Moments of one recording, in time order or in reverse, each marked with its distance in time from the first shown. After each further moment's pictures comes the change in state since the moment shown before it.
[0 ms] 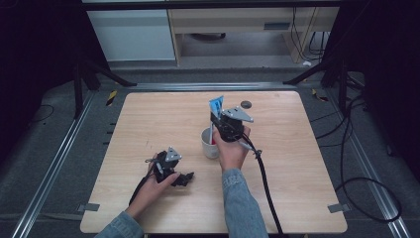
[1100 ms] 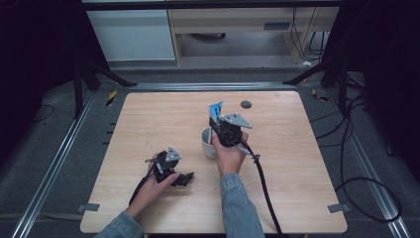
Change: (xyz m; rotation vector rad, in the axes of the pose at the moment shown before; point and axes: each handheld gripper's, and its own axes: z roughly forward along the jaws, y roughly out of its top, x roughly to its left) left arm 0.000 0.000 0.000 0.000 0.000 0.000; right arm 0.000 -0.022 0.006 -0.004 0.008 0.036
